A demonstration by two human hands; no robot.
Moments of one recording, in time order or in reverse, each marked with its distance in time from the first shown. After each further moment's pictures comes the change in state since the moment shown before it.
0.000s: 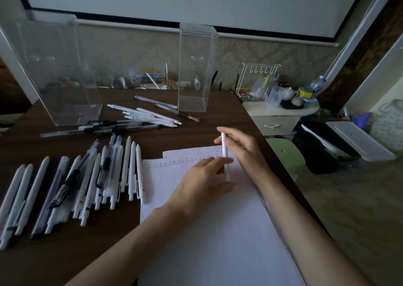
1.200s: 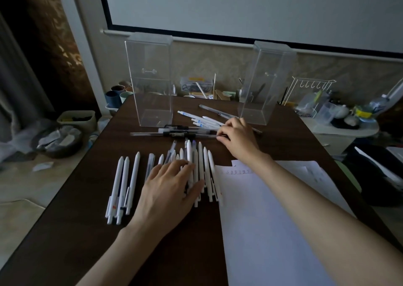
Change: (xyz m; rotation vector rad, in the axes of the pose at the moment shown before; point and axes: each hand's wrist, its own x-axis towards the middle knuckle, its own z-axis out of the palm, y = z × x) left_hand -0.107 -0.066 -0.123 0.641 0.166 -0.312; right_hand 0.093 -0.035 0.137 -0.854 -0.077 -0.350
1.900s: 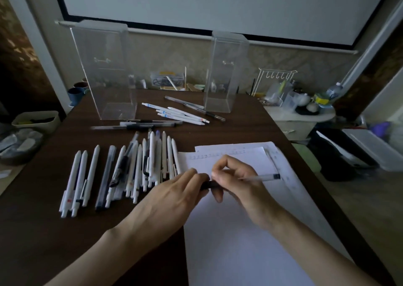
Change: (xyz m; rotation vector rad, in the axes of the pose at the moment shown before) left_hand -0.013 0.066 -0.001 -0.159 0.062 0.561; right_hand -0.169 -0.044 -0.103 1.316 -0.239 0.201
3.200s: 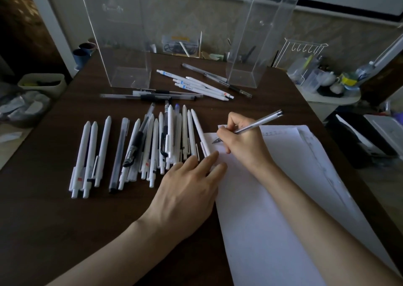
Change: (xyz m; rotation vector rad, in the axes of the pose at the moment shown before) left_hand -0.015 -0.012 0.024 0.136 -0.106 -0.228; right_hand 0.094 0.051 0.002 -0.388 0.400 0.007
